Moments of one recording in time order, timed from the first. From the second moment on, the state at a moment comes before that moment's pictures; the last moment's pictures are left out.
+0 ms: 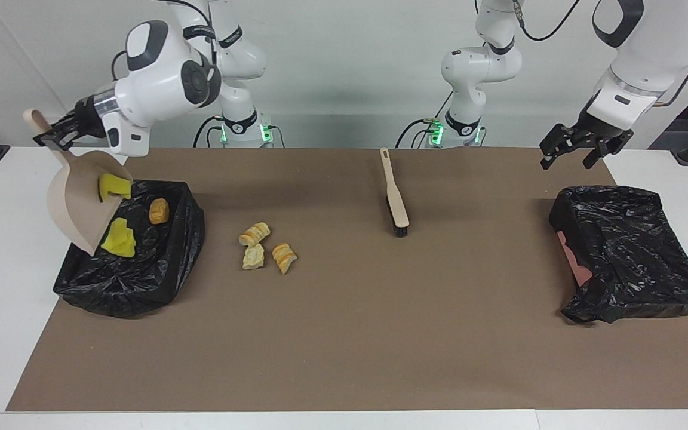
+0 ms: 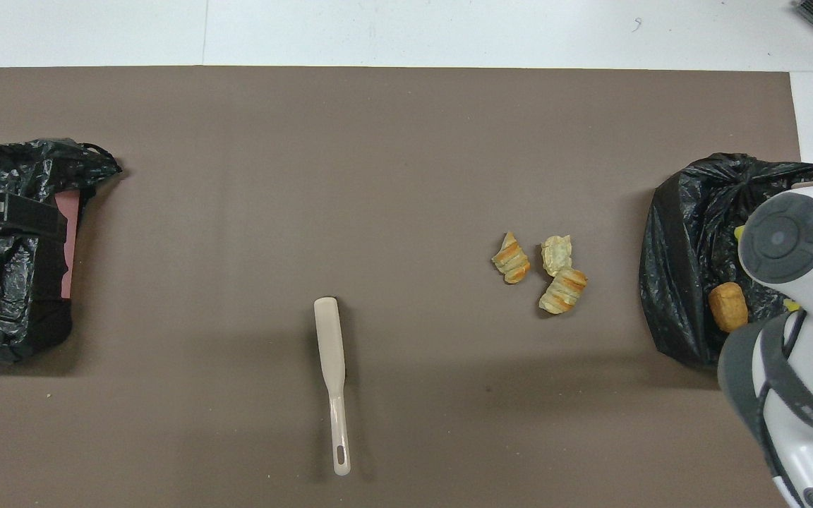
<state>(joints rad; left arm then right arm) 0.05 -0.01 -0.09 -1.58 -0.05 1.56 -0.04 0.03 -0.12 0.07 -1.98 -1.20 1.56 -1.10</state>
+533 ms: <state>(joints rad) 0.05 -0.02 -0.09 -1.59 -0.05 1.53 -0.04 0.05 -0.15 0.07 -2.02 -1.23 1.56 -1.06</state>
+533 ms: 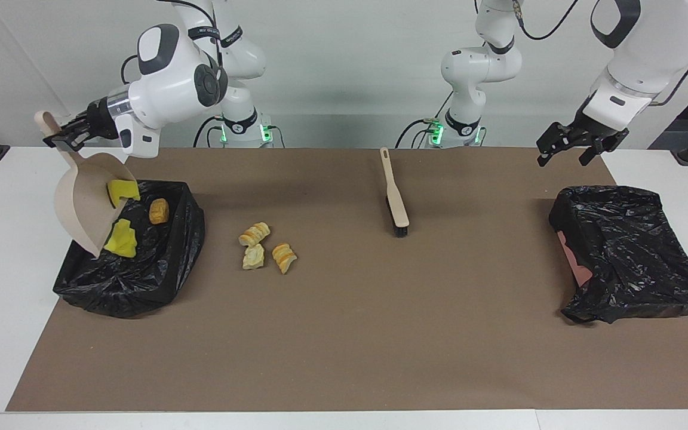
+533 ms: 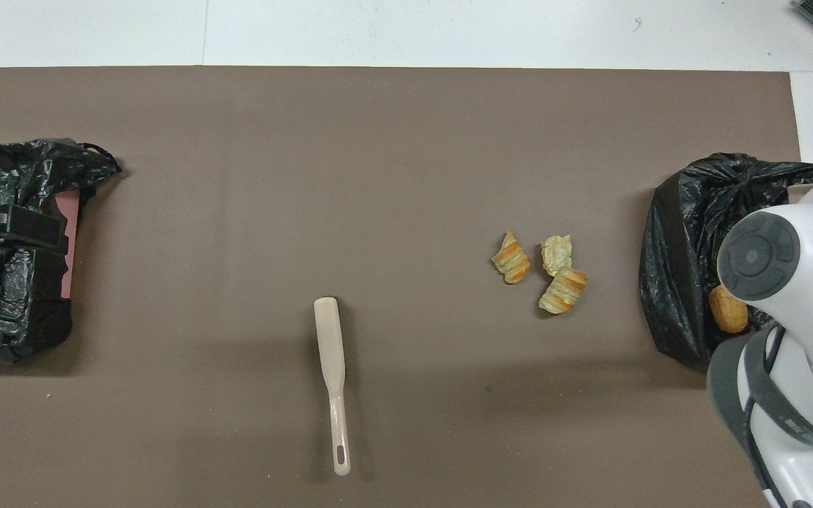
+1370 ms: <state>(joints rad) 0.04 -0.03 -0.09 -1.59 -0.05 1.47 -0.04 -0.01 -0.18 0.06 -2.08 -1.26 1.75 -1.22</state>
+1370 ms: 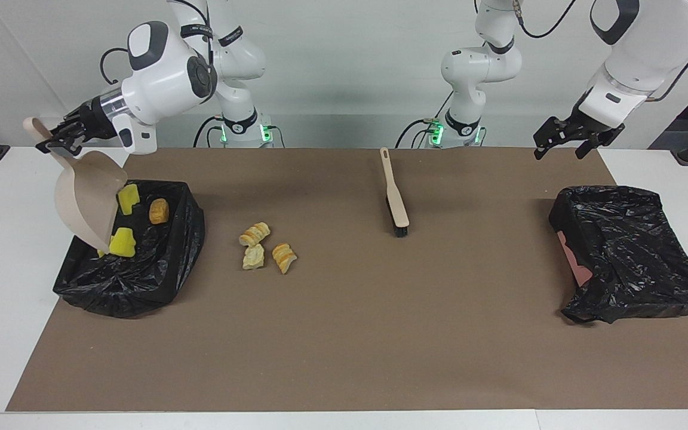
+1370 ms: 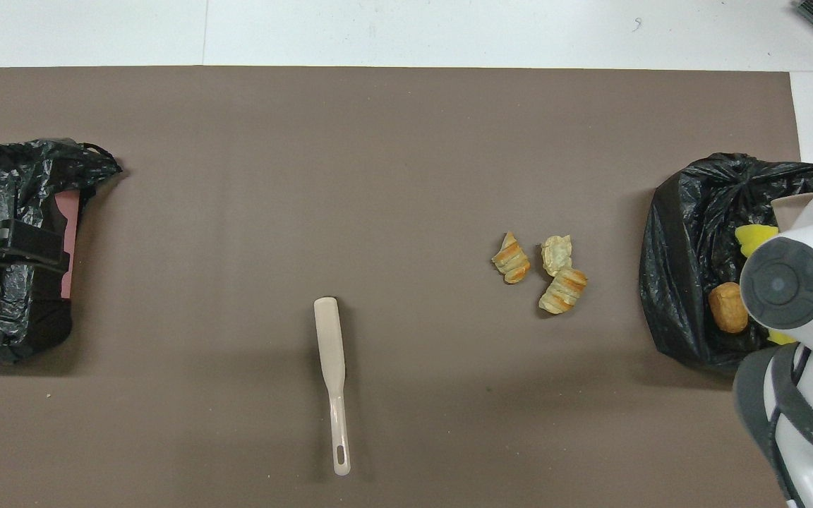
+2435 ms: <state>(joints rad) 0.03 -0.04 -0.11 -1.60 -0.05 1.47 -0.04 0.04 -0.19 0.13 -1.93 -0.56 1.69 -0.57</state>
